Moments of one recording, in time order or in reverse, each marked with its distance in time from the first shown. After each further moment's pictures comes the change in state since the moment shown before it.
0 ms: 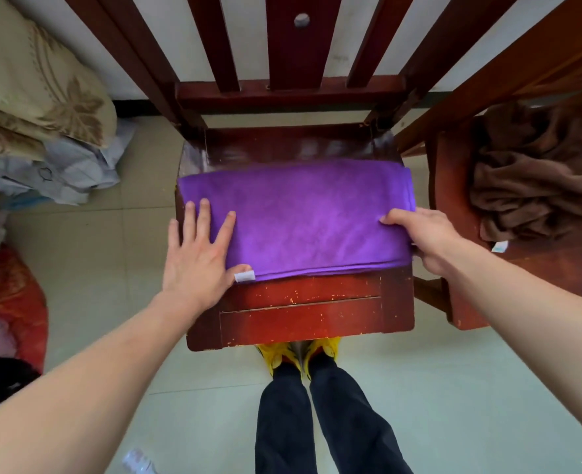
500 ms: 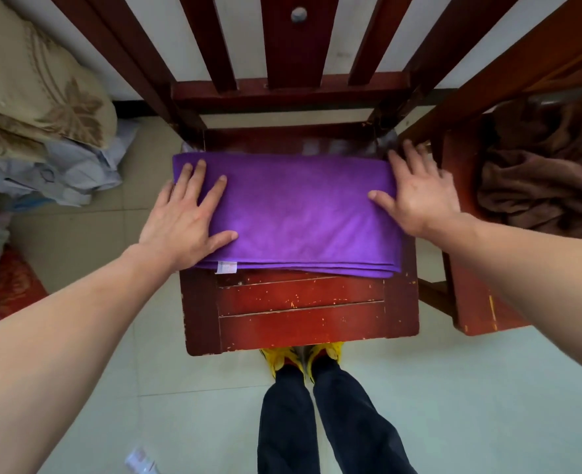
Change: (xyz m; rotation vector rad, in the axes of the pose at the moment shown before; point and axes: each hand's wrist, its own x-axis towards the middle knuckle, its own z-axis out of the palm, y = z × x) left_hand 0.051 -0.035 -0.024 -0.004 0.085 0.162; right_hand 0.043 -0.027 0.003 -1.291 0.162 -0.742
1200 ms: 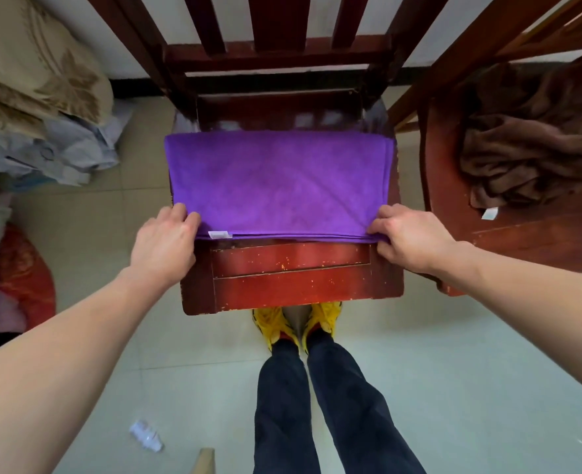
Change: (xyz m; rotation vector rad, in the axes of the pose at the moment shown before) left_hand -0.078 0.026 0.012 0.041 -0.109 -0.128; right_hand -0.098 0.013 0.021 -0.045 -0.243 -0.364
